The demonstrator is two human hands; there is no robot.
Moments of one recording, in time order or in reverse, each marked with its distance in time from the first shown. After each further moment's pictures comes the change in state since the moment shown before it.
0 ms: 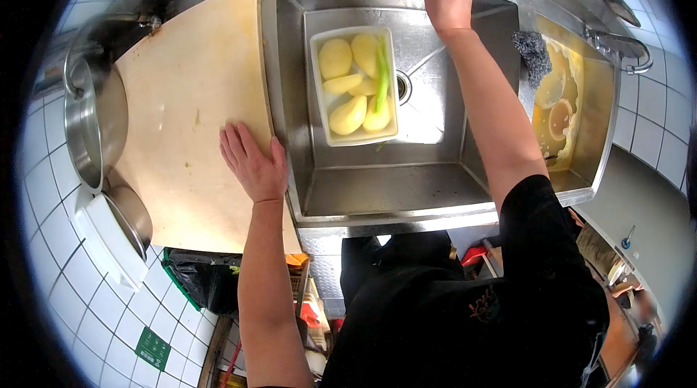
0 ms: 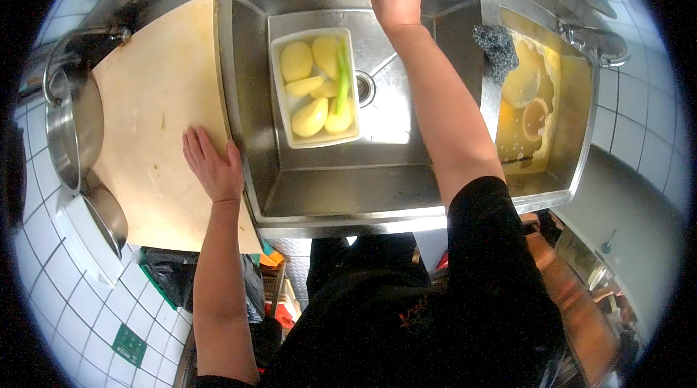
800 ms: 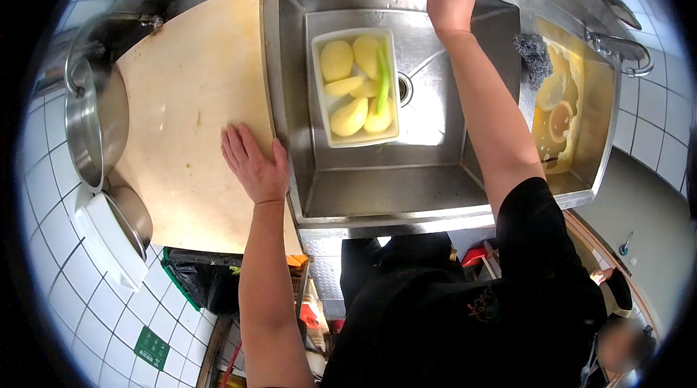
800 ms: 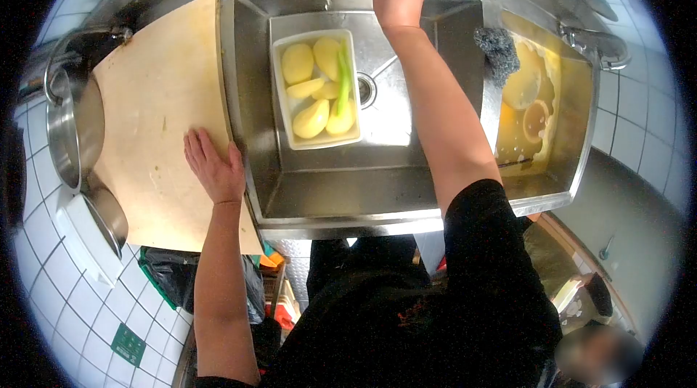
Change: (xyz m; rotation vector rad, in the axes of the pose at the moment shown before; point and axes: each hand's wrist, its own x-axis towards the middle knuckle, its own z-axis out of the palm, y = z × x) left_hand -0.001 0.000 0.000 -0.008 0.003 0.002; right_hand -0.004 0.000 0.008 0.115 0.040 0.115
